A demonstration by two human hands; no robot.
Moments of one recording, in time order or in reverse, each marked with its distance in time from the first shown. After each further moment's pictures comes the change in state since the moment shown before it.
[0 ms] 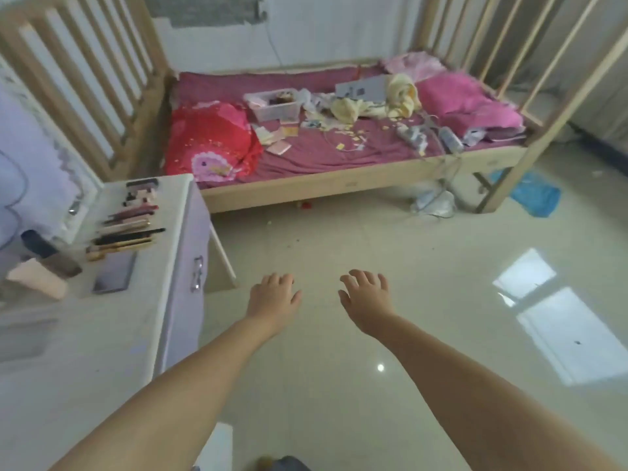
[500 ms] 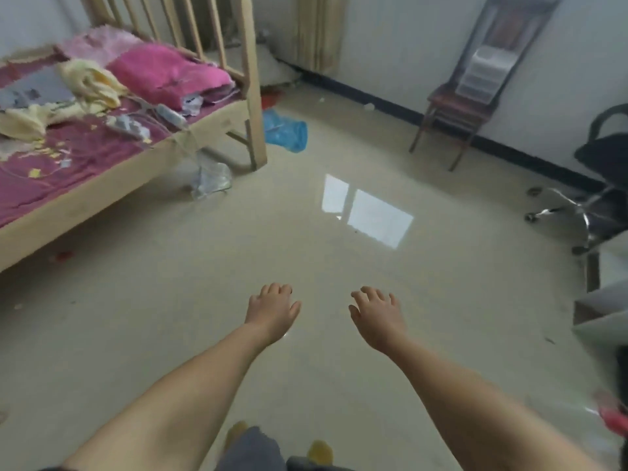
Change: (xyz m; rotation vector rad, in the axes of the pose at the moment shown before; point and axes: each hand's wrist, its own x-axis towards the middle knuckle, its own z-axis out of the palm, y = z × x) left_hand -0.053 0.468 0.152 0.151 -0.326 0.700; right_hand -0.353 0.373 0.021 0.116 -0.022 0.827
